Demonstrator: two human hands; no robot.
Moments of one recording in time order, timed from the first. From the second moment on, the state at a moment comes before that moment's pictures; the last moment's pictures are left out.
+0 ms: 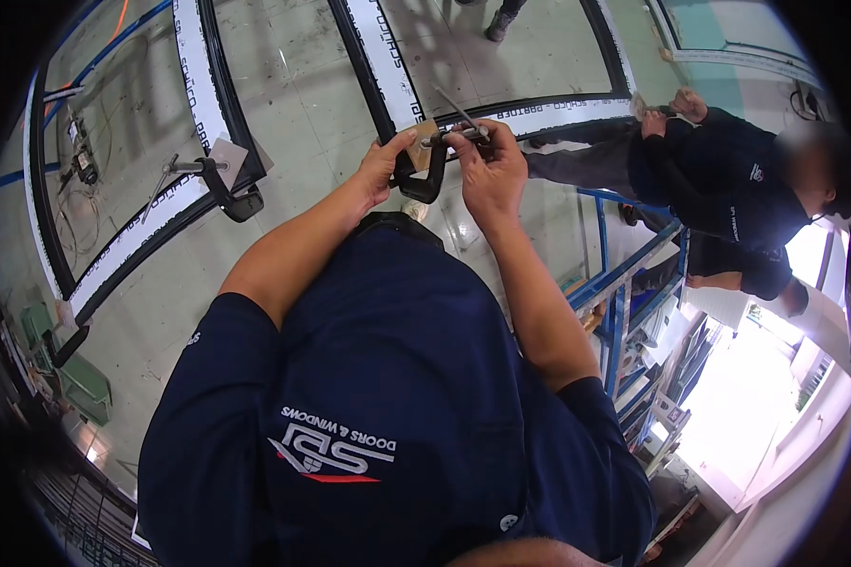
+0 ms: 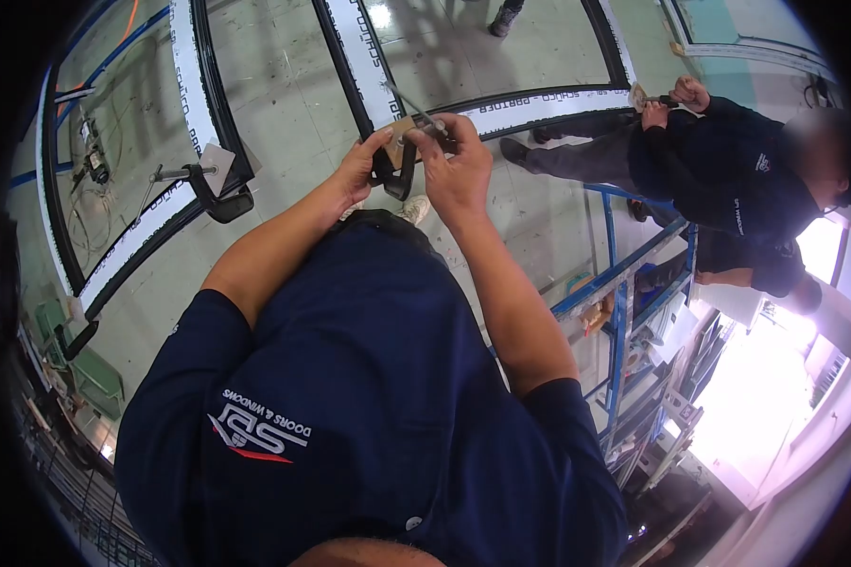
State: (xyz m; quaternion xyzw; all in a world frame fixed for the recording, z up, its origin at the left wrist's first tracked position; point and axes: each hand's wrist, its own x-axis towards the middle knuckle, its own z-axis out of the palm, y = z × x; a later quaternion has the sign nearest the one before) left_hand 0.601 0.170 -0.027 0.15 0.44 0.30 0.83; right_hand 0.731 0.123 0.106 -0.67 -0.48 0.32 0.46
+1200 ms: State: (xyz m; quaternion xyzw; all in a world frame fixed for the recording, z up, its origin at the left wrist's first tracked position) left_hand 0.607 0.176 -0.096 0.15 0.43 0.23 0.86; right_hand 0.744 0.127 0.089 -0.61 -0.56 0.33 0.45
